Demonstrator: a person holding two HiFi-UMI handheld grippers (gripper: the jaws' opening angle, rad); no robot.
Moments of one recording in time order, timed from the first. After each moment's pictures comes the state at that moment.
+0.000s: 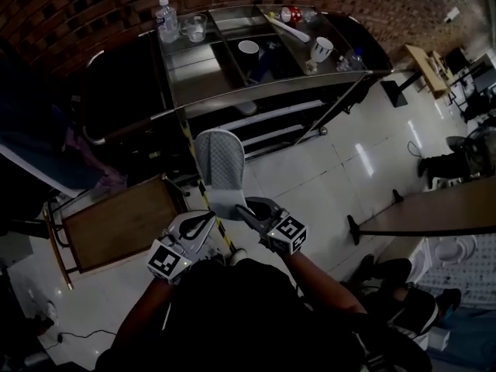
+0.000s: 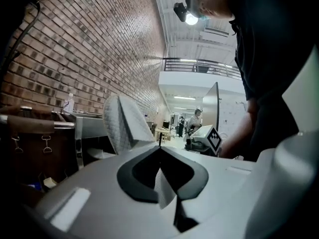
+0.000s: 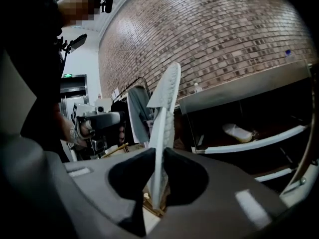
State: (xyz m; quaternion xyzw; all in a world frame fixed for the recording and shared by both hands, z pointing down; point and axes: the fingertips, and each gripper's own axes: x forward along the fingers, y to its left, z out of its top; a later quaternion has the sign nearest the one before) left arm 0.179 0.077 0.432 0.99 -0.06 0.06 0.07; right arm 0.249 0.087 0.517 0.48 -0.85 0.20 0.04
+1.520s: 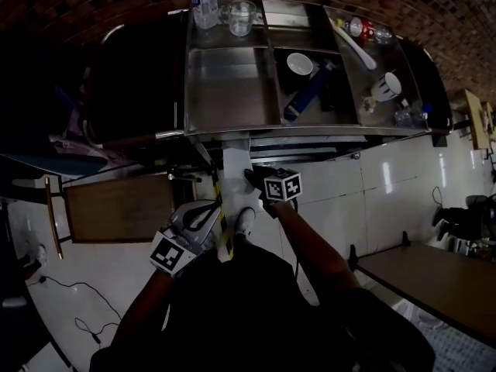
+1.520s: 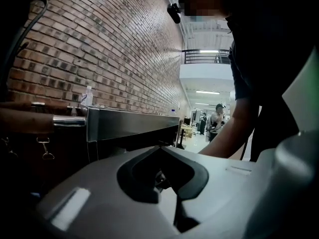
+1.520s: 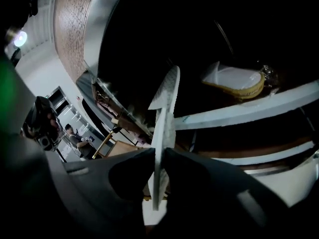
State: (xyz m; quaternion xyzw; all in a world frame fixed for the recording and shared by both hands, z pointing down) left arm 0.254 -0.054 0.470 0.97 -0.18 0.09 0.10; right arm 0.355 -0.123 0.713 0.40 -0.79 0.44 0.12
